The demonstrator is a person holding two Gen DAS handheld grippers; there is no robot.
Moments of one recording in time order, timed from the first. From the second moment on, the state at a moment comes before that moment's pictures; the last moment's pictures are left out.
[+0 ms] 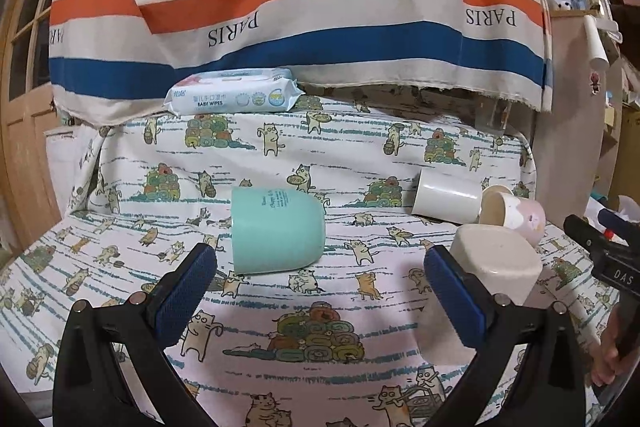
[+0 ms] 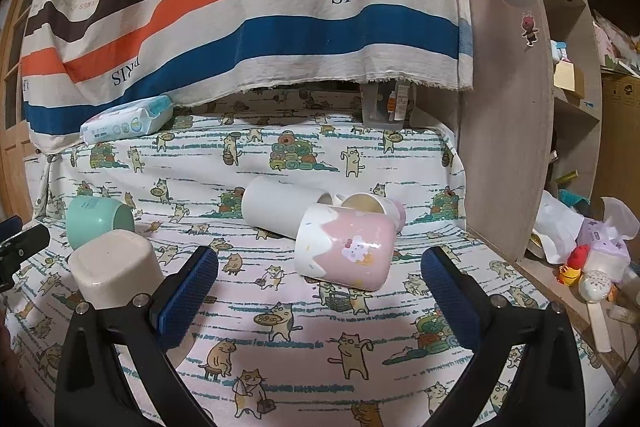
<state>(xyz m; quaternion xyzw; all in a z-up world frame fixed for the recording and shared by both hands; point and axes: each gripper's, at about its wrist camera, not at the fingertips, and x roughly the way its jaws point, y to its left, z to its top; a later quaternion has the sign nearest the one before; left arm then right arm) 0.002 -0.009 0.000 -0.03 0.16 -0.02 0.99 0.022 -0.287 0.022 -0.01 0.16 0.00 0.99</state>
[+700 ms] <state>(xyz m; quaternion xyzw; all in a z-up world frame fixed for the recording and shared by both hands) -0.001 -0.017 0.002 -0.01 0.15 -0.02 0.99 -0.033 -0.254 0.061 -0.04 0.16 0.06 0.98</state>
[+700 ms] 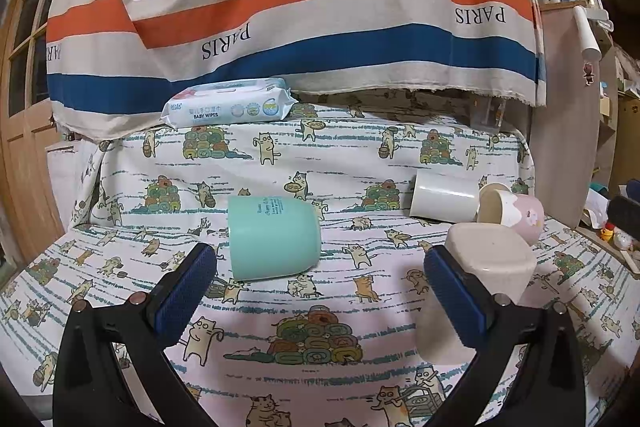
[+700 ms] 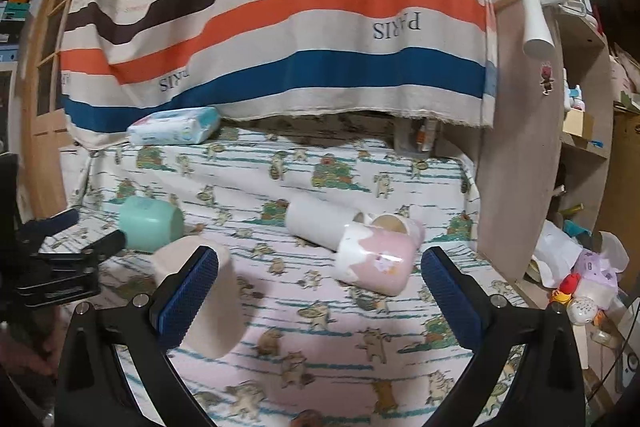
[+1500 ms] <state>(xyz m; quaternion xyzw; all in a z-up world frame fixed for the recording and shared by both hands) -0.001 -0.017 0.002 -0.01 0.15 0.00 0.99 -0.021 -0.237 0.051 -0.04 0.22 0.05 0.97</state>
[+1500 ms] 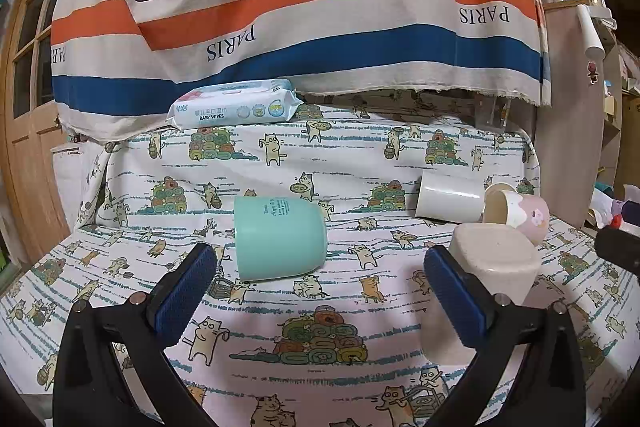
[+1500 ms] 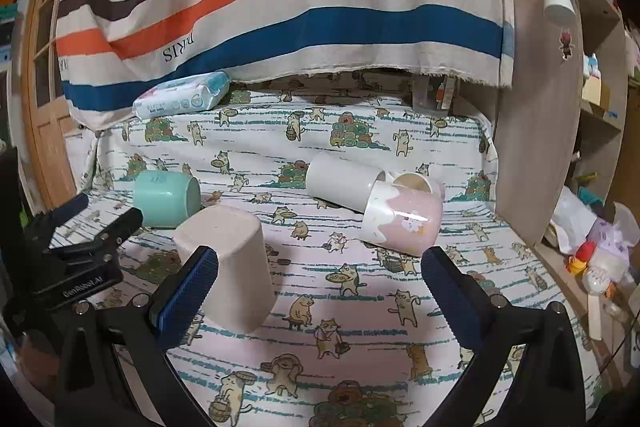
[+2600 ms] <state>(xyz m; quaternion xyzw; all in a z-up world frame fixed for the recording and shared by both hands) -0.001 -0.014 0.002 -0.01 0.15 0.00 0.99 -0.020 -0.220 0.021 -0.02 0.18 0.10 0.98</state>
